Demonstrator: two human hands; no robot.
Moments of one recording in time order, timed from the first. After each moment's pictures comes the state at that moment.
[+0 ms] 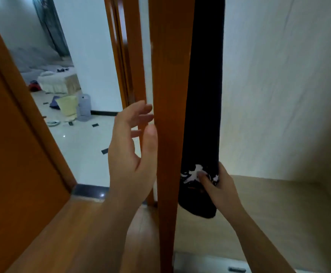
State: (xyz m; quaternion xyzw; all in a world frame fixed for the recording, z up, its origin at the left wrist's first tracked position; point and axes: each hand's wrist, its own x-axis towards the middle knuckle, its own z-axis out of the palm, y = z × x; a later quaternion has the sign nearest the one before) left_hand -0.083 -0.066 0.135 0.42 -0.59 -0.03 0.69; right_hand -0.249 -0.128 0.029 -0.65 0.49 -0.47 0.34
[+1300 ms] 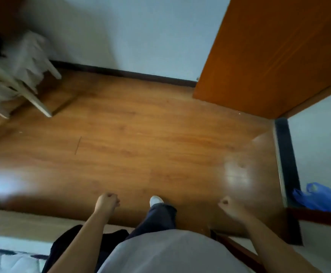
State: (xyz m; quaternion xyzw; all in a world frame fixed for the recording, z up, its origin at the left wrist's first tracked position) left_hand 0.021 0.463 -0.288 0.67 0.51 -0.26 0.47; right_hand 0.062 0.091 -0.253 -0.85 0.20 0.44 0.22
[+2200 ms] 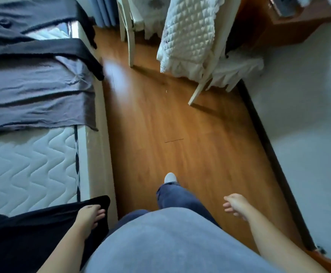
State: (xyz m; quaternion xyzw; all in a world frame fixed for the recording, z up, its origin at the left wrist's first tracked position) left_hand -0.063 0.632 -0.290 0.12 0.82 0.10 0.55; right_hand 0.358 0.575 -0.275 -0.83 -0.12 0.54 0.02
